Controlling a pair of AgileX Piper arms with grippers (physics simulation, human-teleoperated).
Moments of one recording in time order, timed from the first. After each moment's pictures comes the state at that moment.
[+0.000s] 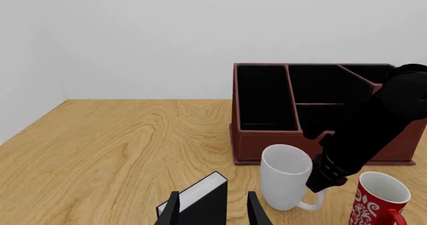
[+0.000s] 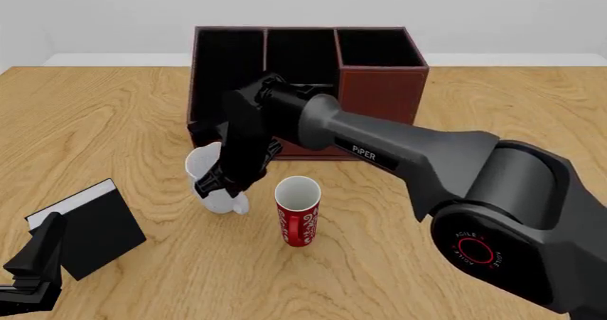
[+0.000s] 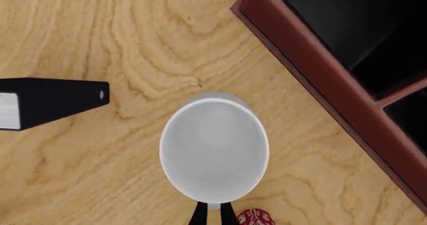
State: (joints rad) left arm 0.00 0.00 0.00 0.00 0.00; right arm 0.88 2.23 -2.00 1.05 0.11
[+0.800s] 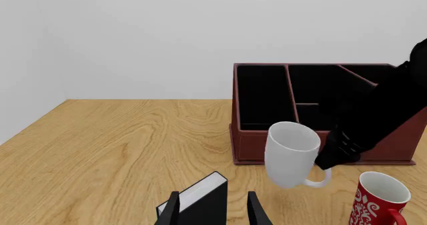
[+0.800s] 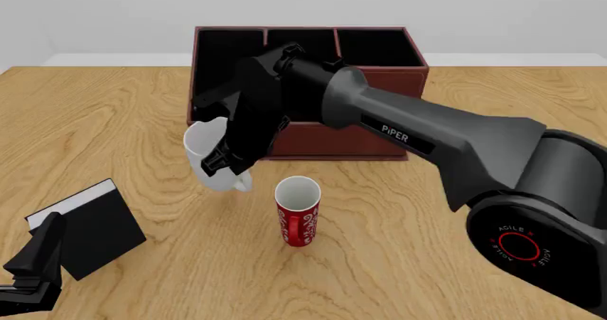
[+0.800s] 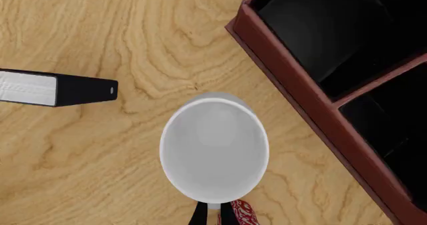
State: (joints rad) left arm 0.00 0.00 0.00 0.00 0.00; right arm 0.86 2.14 -1.99 1.05 0.01
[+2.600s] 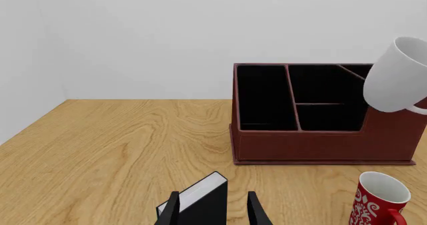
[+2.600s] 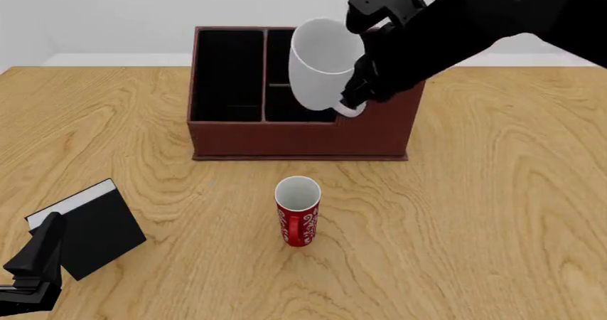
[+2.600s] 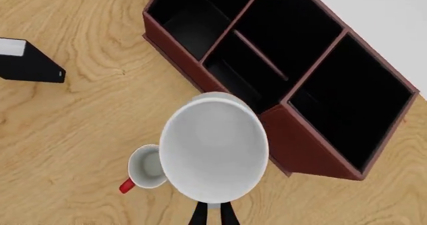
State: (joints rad) left arm 0.00 0.00 0.00 0.00 0.00; right arm 0.58 1.49 -1.49 0.89 -0.23
